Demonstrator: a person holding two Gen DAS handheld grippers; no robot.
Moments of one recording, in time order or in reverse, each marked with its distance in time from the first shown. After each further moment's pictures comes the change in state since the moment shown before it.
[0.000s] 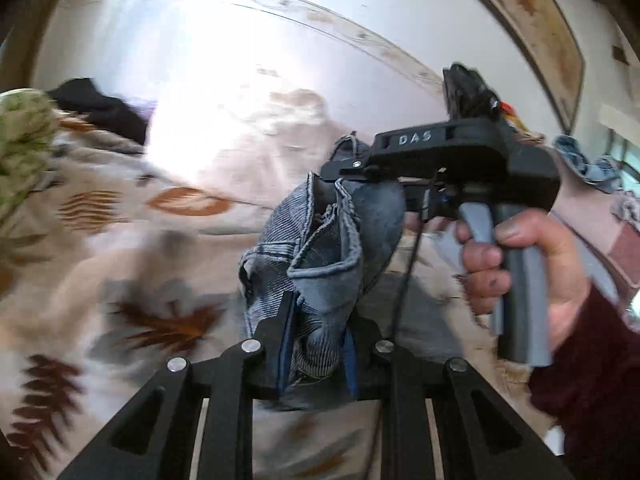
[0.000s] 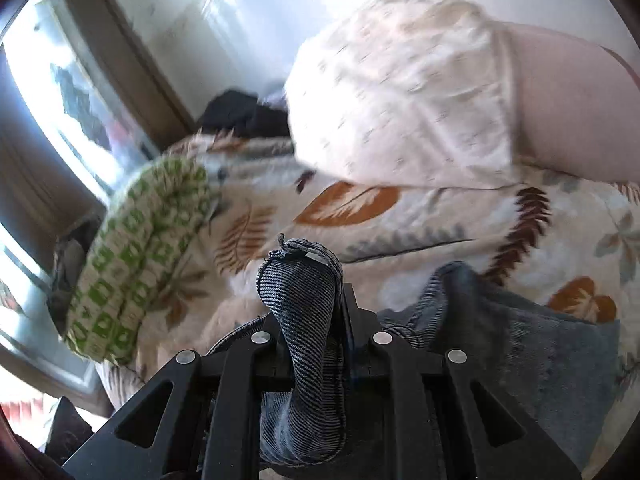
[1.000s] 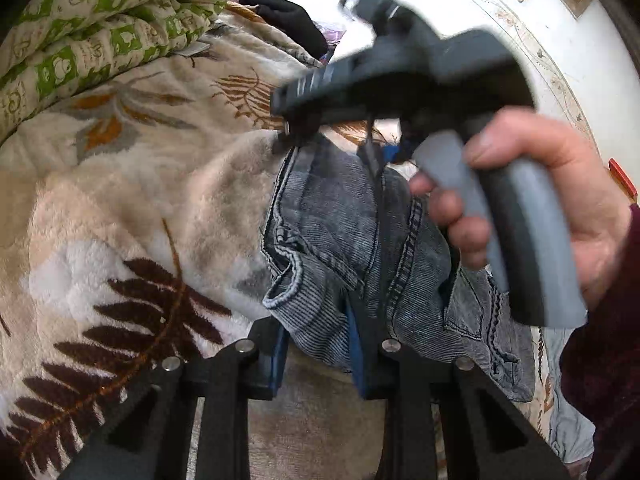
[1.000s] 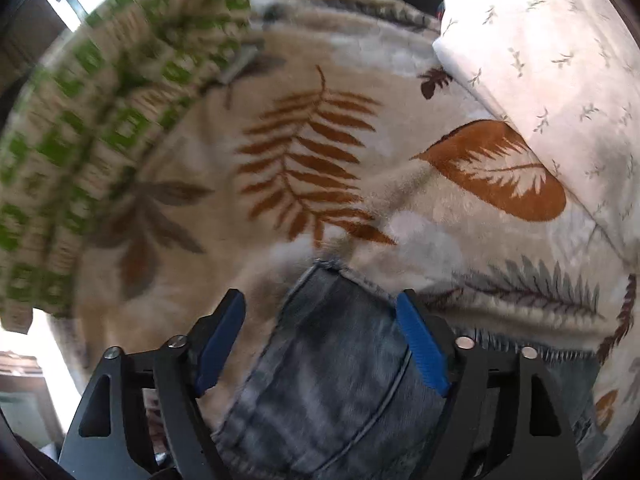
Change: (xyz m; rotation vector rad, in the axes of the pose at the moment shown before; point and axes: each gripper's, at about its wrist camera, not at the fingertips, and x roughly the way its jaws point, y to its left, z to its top) left arm 0.000 0.136 -0.034 -0.431 0.137 0.336; right arm 0.247 0.134 -0.017 -0.402 0.556 -0.194
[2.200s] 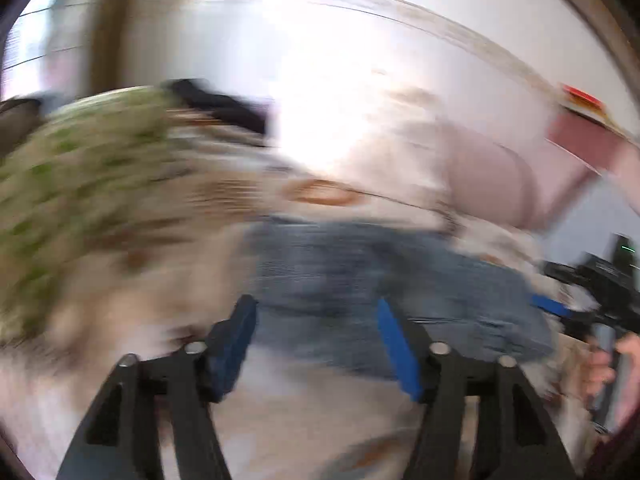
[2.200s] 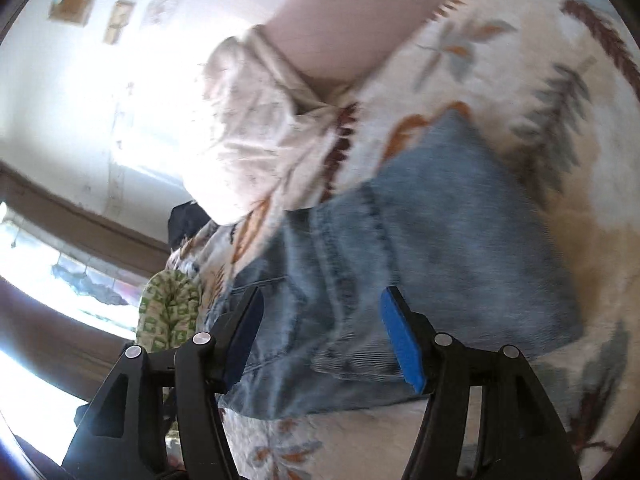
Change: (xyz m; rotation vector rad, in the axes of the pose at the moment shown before) left arm -0.086 -0.041 -0.010 0.288 -0.239 0.153; right arm -0.131 -0.223 -0.341 0.945 -0.674 0.386
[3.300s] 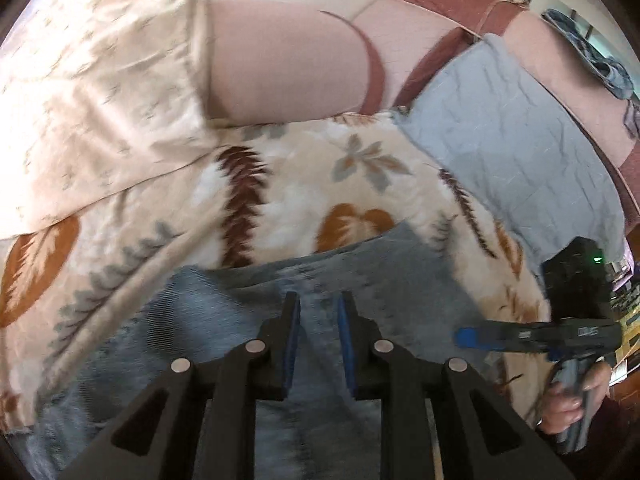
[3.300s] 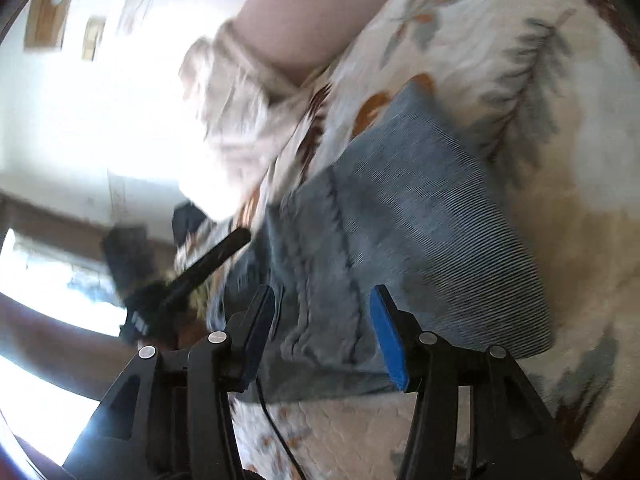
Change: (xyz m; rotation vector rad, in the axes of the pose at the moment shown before) left arm 0.183 -0.264 0.075 0.506 0.463 -0.653; right arm 0.003 -0.082 0.032 0.223 0.060 0.040
